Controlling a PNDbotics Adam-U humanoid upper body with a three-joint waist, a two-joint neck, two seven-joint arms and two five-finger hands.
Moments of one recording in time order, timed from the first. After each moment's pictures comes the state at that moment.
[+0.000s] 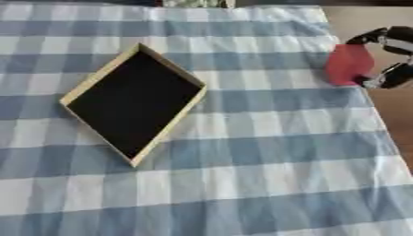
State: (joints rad) left arm -0.18 0.30 0.08 -1.99 -0.11 -0.37 0.53; right arm -0.44 -1.18 -0.10 -1.00 0.41 -0.45 0.28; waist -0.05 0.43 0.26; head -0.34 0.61
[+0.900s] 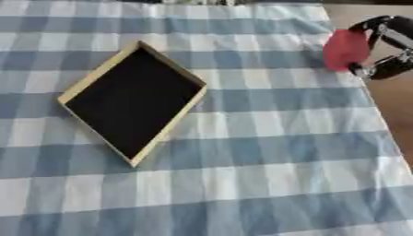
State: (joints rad) left arm -0.19 0.29 0.08 -1.99 -0.11 -0.37 0.52; right arm -0.46 -1.17 -0.09 -1.07 0.38 -0.40 0.15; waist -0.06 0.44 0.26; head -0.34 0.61
